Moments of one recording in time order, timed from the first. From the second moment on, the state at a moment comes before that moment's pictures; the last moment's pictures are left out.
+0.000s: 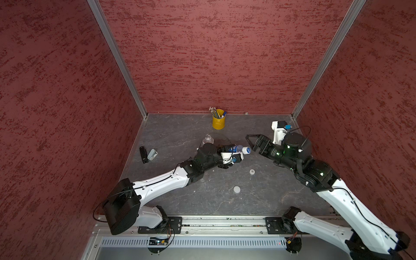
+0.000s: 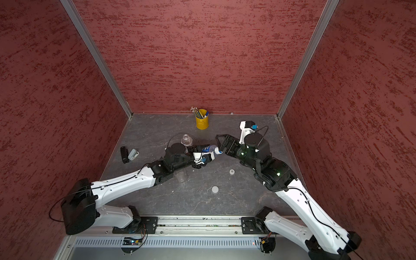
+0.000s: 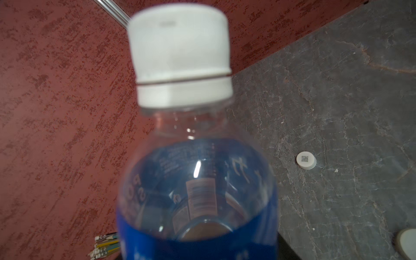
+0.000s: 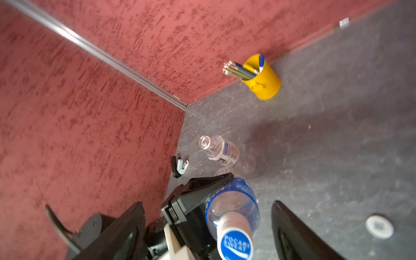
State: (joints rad) left arm -0.86 1.36 0.88 0.21 0.12 0.76; right arm 0.67 0.91 1.19 -0.58 0.03 0.71
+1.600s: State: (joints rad) left arm -0.74 1.33 1.03 -0.14 0.56 0.79; right arm 0.65 1.32 1.70 -1.28 -0.29 -0.97
